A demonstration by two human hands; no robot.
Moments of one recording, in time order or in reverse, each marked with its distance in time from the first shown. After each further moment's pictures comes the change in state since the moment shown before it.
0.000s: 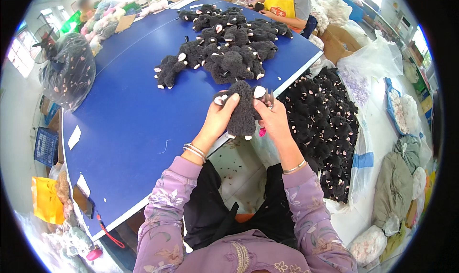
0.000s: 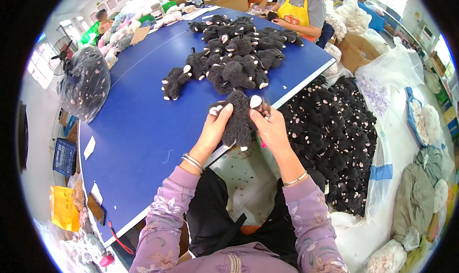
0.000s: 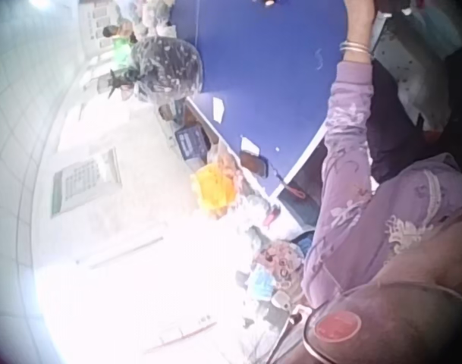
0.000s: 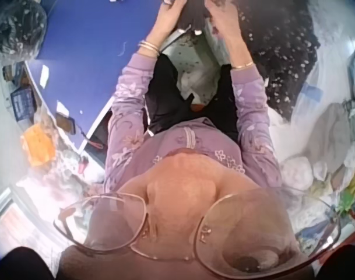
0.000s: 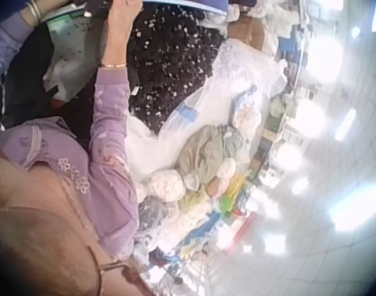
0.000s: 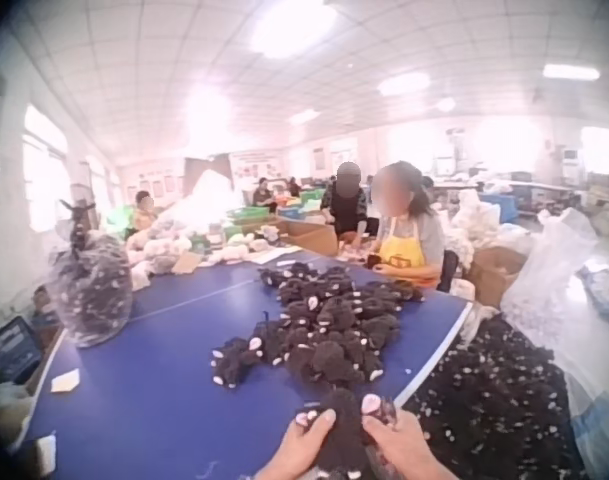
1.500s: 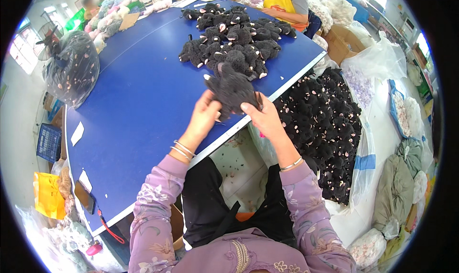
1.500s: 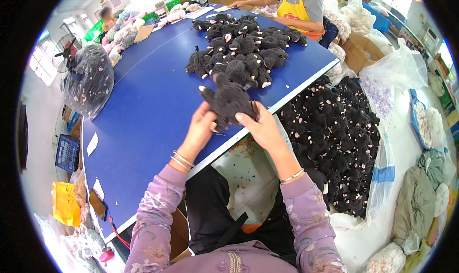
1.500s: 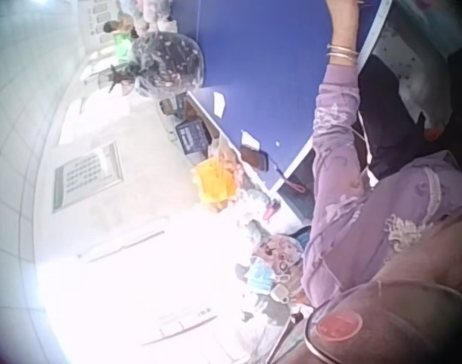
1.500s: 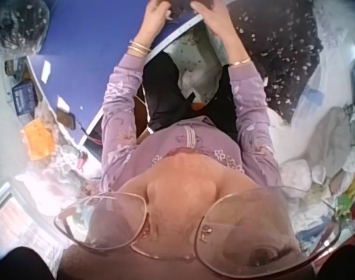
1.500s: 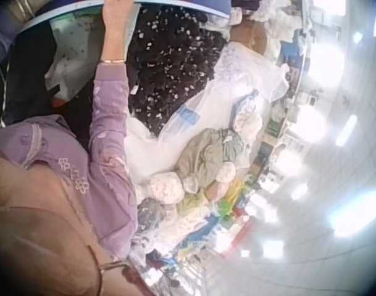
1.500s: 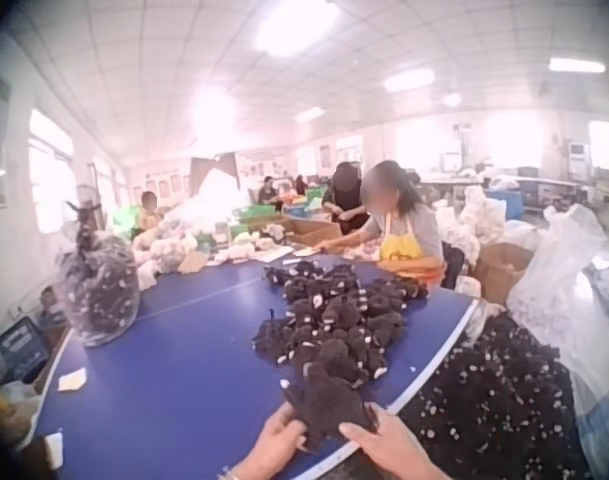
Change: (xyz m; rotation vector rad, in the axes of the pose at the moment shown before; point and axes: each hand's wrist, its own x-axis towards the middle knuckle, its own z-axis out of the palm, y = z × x) left_hand -0.008 0.009 -0.034 -0.150 -0.064 -0.009; right_hand 0.011 0.013 0.013 -0.012 -0.166 -0.101
